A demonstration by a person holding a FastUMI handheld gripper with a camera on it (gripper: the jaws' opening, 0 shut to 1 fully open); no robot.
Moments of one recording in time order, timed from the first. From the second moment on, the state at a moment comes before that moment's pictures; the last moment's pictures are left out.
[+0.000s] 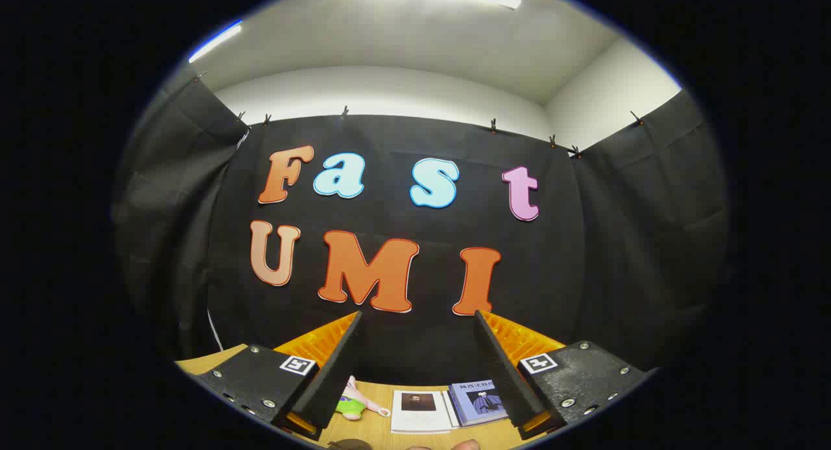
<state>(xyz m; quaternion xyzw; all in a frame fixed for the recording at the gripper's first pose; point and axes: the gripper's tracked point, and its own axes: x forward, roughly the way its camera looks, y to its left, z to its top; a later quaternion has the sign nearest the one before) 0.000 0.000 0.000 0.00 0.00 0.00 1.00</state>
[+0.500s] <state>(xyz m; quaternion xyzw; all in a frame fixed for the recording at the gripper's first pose) -0.003 0.015 -0.003 0.00 0.01 0.03 1.00</state>
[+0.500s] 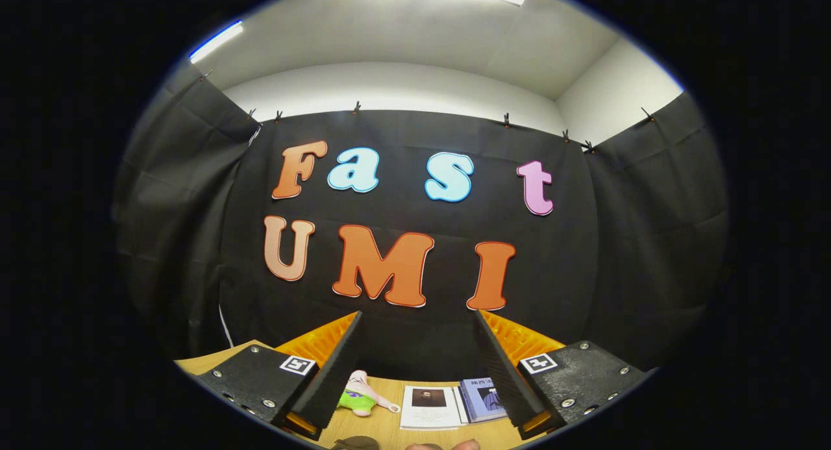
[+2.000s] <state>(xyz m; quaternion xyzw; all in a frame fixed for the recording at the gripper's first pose) -0.050 0.182 -0.200 0.17 0.33 0.26 0.89</state>
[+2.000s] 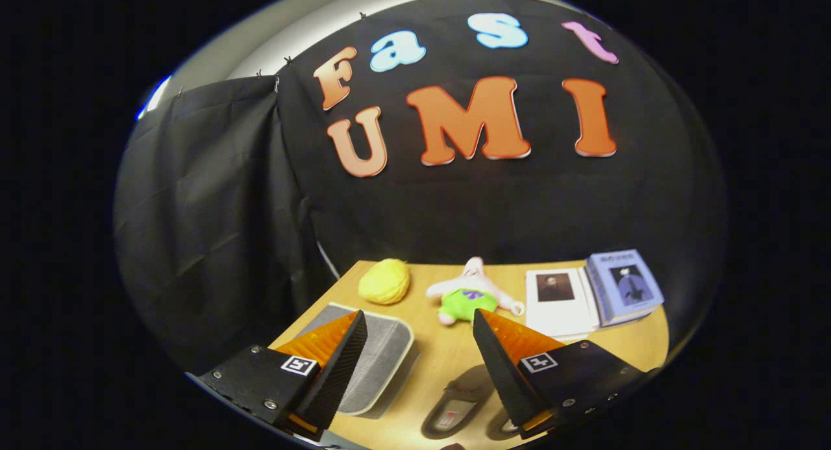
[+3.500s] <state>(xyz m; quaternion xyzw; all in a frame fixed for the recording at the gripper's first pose) -0.123 0.298 -0.344 0.42 0.57 0.33 0.63</state>
